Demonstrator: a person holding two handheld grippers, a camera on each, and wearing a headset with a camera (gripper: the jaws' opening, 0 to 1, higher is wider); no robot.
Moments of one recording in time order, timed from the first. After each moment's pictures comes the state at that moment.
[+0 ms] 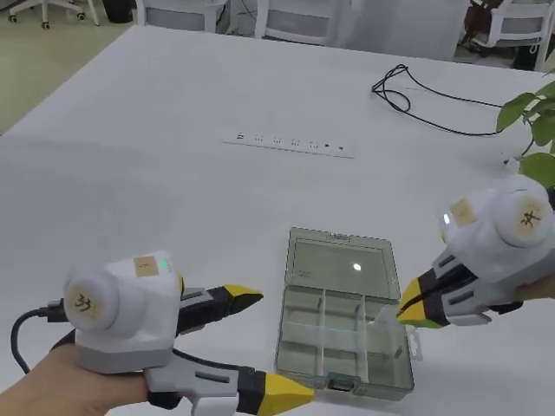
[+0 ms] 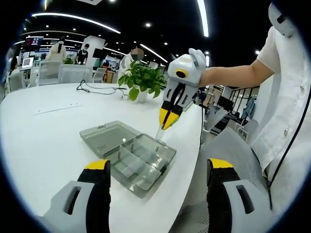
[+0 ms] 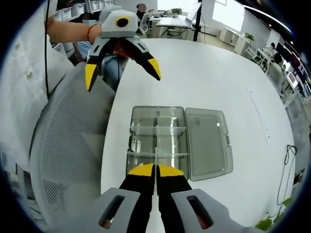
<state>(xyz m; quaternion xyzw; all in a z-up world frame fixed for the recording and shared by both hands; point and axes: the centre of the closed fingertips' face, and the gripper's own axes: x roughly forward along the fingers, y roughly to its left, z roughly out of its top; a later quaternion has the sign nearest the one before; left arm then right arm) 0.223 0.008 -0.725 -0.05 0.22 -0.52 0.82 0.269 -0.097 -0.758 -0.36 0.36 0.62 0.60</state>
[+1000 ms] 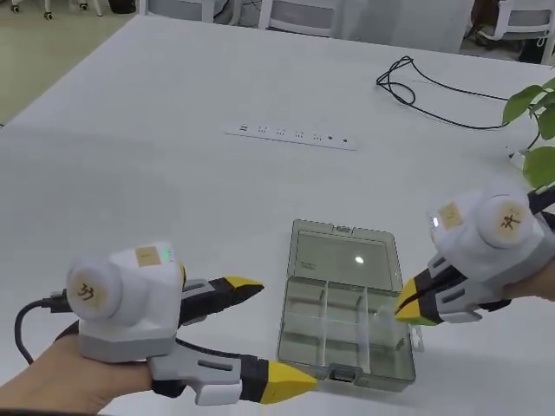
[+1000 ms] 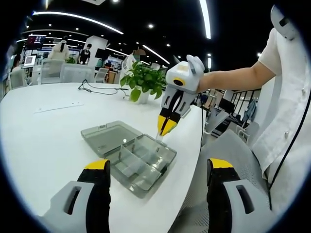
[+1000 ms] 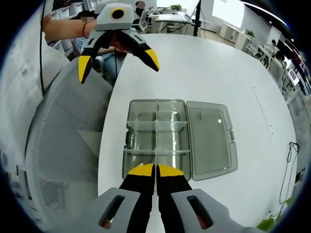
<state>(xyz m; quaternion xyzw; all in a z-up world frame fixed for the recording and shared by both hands) 0.224 0.012 -0.727 -0.06 0.22 -0.51 0.83 0.270 -0.098 -0.770 -0.37 0.38 0.62 0.59</state>
